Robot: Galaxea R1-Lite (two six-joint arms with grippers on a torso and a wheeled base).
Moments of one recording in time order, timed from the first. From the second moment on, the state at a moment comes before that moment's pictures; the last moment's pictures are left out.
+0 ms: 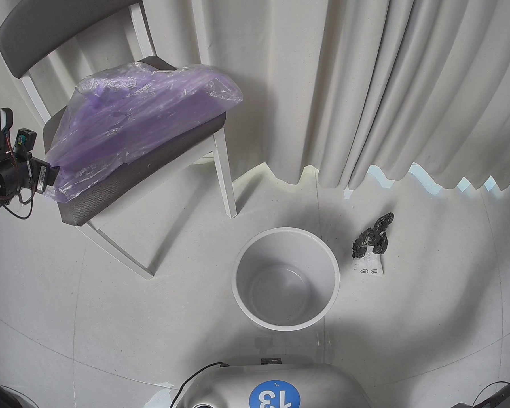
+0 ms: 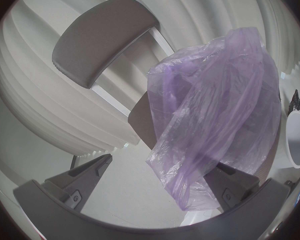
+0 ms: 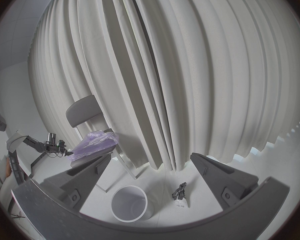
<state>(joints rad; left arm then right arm) 0.18 1.59 -1.07 -0.27 0.21 0.51 -0.07 0.81 -0.71 -0.24 0.34 0.19</state>
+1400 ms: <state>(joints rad) 0.20 1.64 -1.06 -0.28 0.21 0.50 -0.07 0.81 -0.71 -0.24 0.35 0.19</state>
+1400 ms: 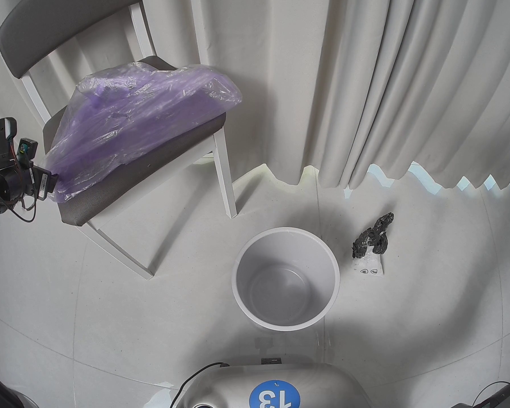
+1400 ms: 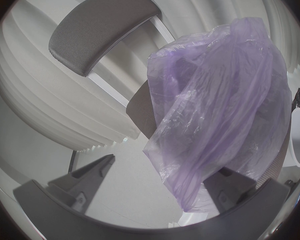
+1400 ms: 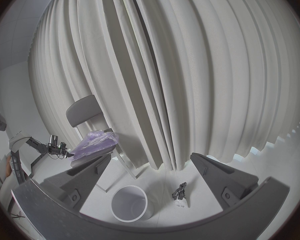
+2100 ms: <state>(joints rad) 0.17 1.54 -1.00 -0.28 0.18 0.49 -0.06 0.81 -0.66 -0.26 0.39 0.10</state>
